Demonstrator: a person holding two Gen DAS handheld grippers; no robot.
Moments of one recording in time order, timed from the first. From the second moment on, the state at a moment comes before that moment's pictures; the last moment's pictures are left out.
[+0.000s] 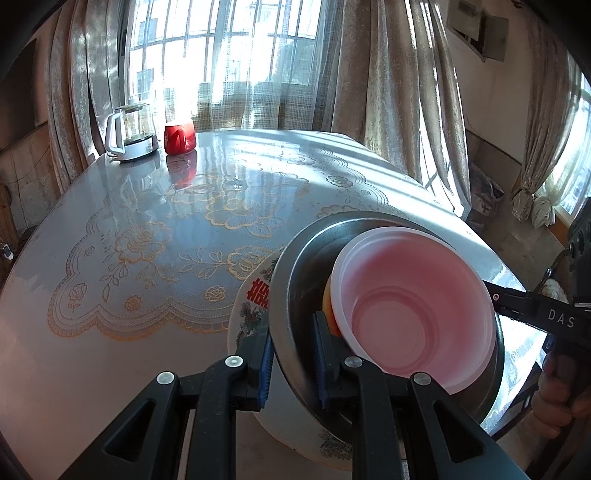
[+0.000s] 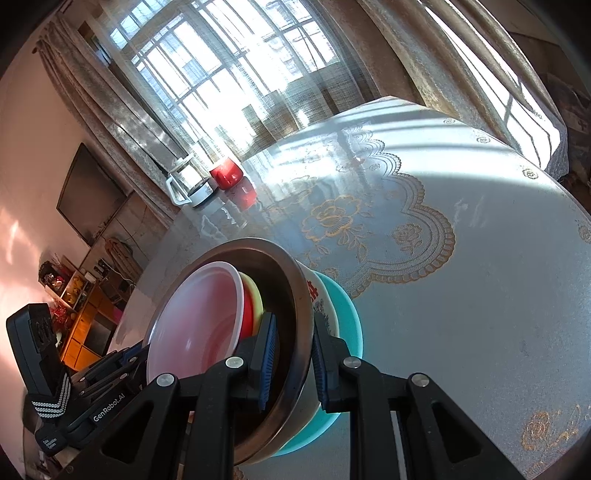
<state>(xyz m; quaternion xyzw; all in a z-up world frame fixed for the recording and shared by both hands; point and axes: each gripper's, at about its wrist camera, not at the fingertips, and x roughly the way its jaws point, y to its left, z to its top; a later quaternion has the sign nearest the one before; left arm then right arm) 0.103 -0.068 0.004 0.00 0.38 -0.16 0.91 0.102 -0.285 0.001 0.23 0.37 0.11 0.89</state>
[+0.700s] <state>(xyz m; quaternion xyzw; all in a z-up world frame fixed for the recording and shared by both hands) 0.107 -0.054 -0.001 -0.03 0.40 -0.15 0.90 0.113 -0.280 -0.013 0.25 0.39 0.12 0.88</state>
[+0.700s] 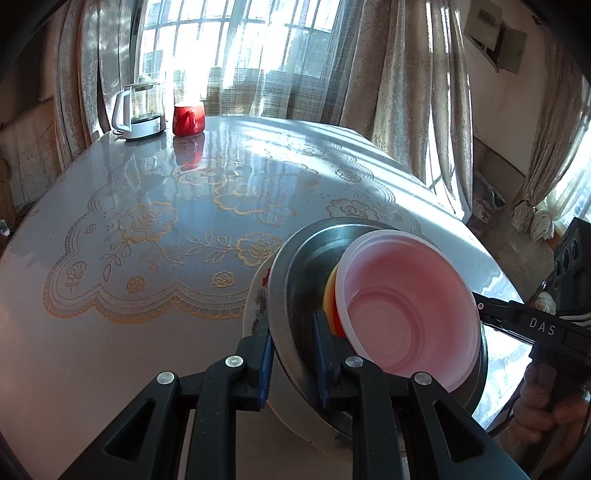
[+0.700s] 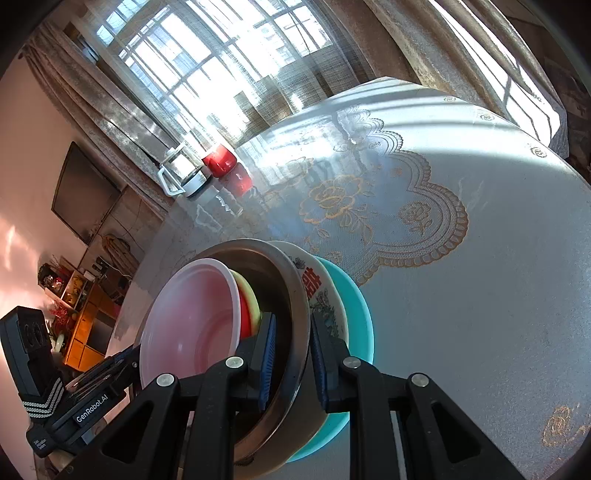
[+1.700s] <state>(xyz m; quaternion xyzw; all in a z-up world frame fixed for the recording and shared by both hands) 0.087 -0.042 0.005 -0.05 0.38 -0.13 0.92 0.092 -0.283 -0.018 0.27 0.38 0.12 0.88</state>
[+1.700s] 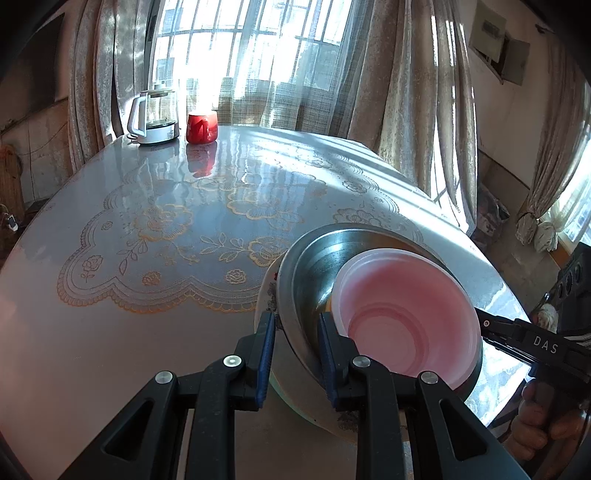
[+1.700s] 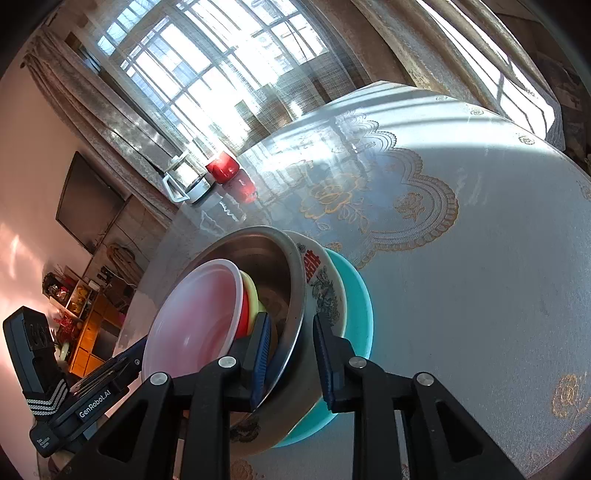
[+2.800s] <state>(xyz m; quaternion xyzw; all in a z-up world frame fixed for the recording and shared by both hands) 0.071 -0.040 0.007 -0.03 0.36 -0.13 0.92 0.090 -0.230 0.007 0.11 0.36 0.08 0.92</state>
